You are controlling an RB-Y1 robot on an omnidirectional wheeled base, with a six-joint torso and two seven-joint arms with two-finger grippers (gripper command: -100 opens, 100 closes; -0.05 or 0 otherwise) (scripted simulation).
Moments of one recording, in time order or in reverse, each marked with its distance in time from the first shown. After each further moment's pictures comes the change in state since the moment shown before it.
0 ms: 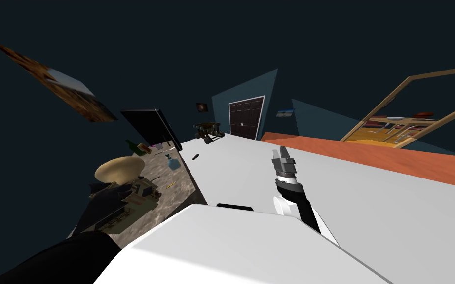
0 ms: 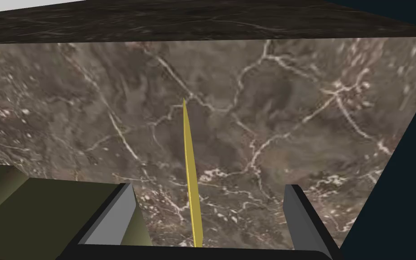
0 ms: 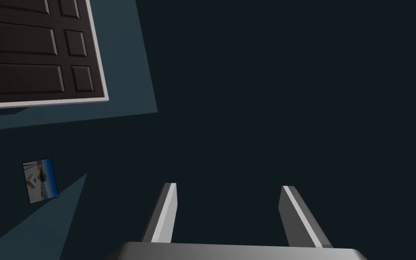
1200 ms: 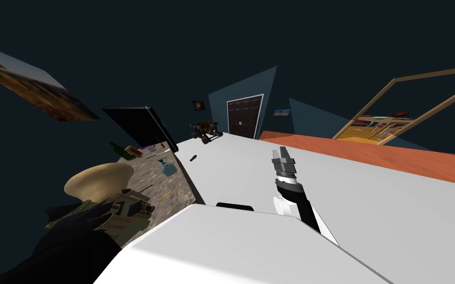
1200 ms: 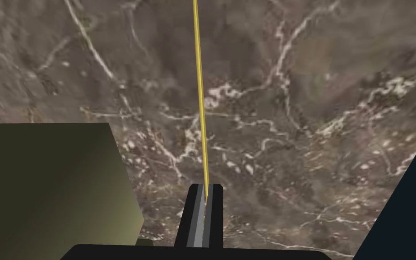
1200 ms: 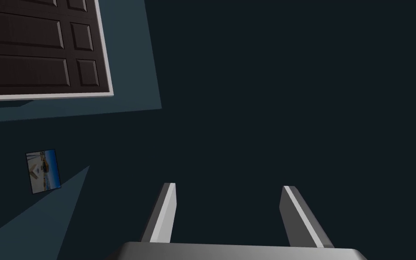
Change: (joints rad) left arm -0.021 -0.050 -0.014 0.043 -0.022 0.031 0.005; right arm 0.000 0.000 0.000 0.000 0.000 0.000 0.000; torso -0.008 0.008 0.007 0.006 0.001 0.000
